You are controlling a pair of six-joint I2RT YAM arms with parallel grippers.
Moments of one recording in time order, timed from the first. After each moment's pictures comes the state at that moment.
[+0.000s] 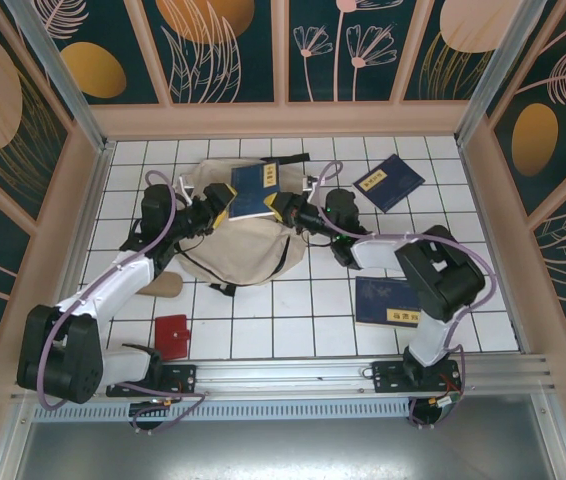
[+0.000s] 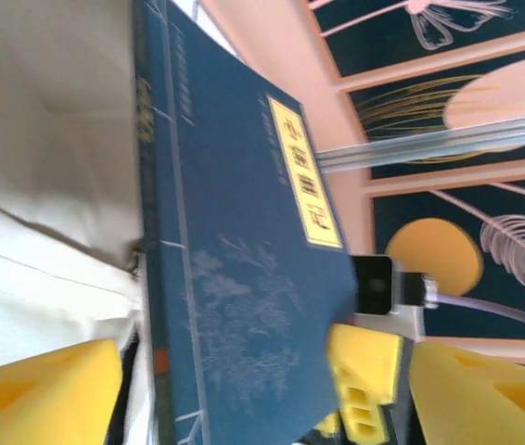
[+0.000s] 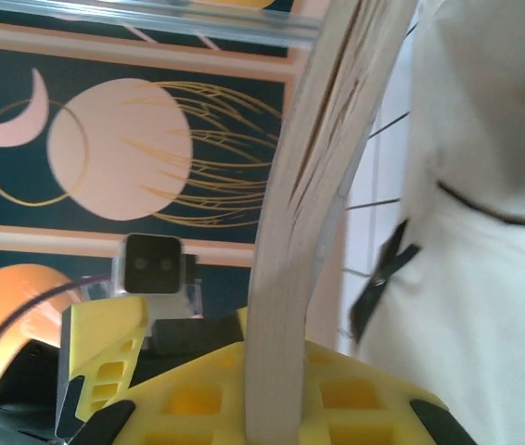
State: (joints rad) left arm -0.26 1.28 0.75 0.13 0.48 -1.08; right arm 0.60 1.74 0.84 0.84 -0.53 1.36
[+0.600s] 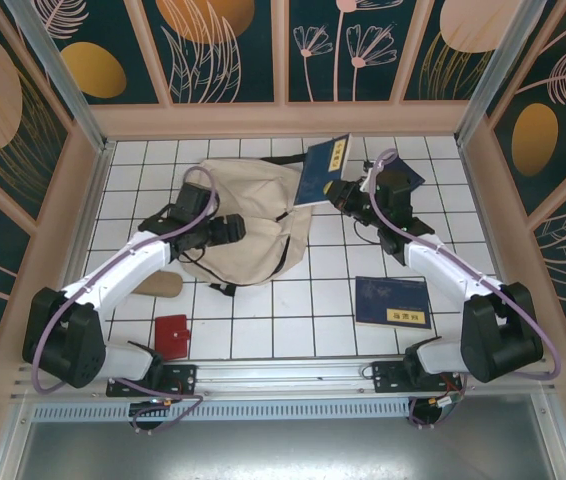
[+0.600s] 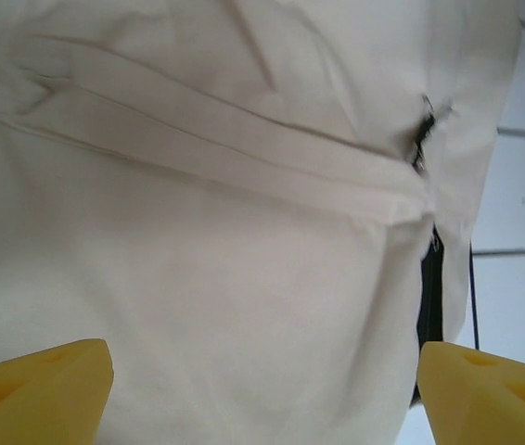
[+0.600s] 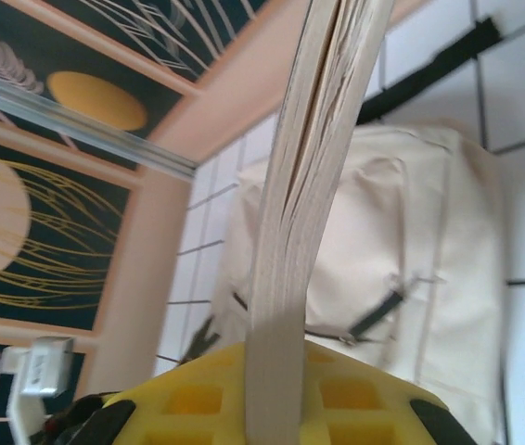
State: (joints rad) left arm -0.47 1.38 0.98 -0.52 0.04 -0.54; right arm 0.36 1.34 0.84 0.15 -0.39 0.85
